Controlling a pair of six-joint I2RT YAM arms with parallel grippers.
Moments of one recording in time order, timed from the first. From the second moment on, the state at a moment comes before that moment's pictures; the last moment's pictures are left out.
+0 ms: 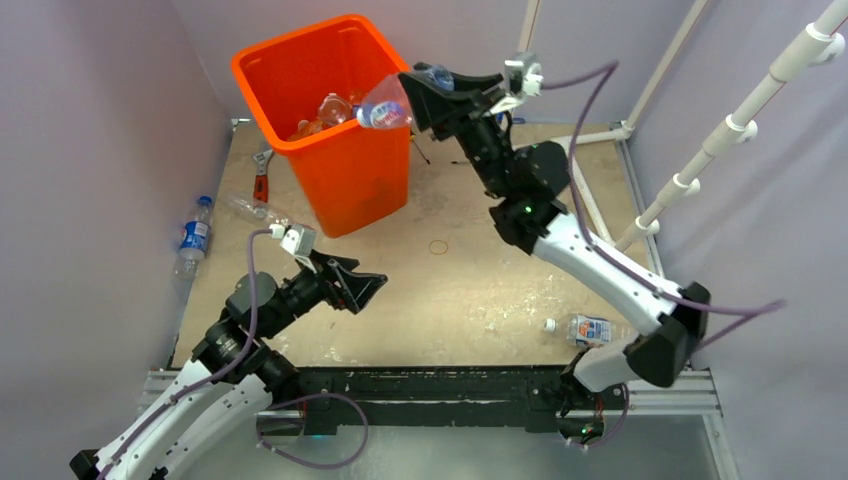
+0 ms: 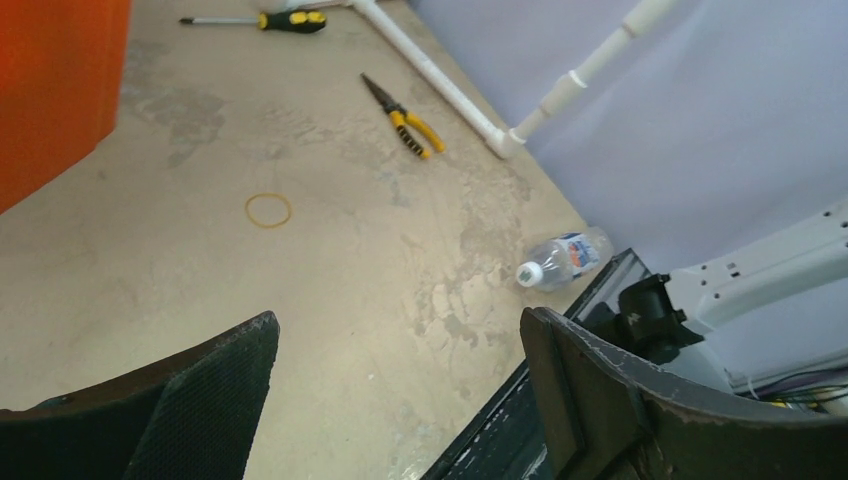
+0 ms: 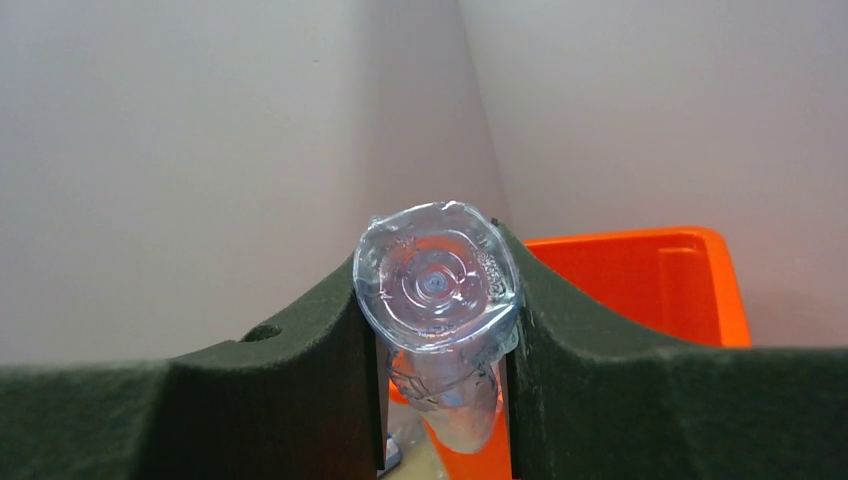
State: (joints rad) left arm -0.69 0.39 0.54 -0.19 0.12 -0.54; right arm 0.80 1.38 1.39 0.72 0.04 0.30
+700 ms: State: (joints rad) left arm -0.69 0.21 0.54 -0.27 0.03 -0.57; right arm 0.80 2.19 2.33 0.23 0.17 0.12
